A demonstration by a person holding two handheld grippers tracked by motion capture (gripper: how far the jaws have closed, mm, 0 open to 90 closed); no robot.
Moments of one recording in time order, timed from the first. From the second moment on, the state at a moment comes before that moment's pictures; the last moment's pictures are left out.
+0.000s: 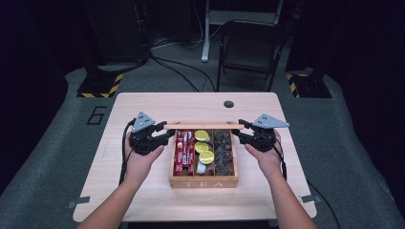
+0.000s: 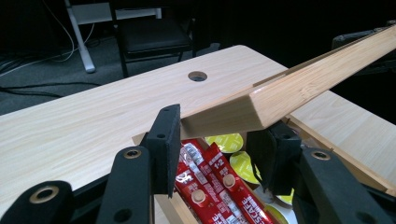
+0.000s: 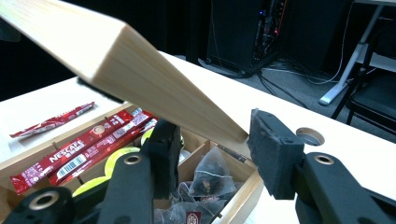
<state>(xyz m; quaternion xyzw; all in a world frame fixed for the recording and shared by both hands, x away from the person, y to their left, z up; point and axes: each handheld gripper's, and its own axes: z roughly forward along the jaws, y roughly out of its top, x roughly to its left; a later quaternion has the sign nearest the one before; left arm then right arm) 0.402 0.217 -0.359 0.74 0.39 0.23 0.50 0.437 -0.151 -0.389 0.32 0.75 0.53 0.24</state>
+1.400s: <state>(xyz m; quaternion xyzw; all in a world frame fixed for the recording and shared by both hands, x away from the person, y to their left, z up) 0.385 0.220 -0.376 0.76 0.36 0.22 0.49 0.387 -0.161 -0.367 0.29 0.78 0.51 0.22</state>
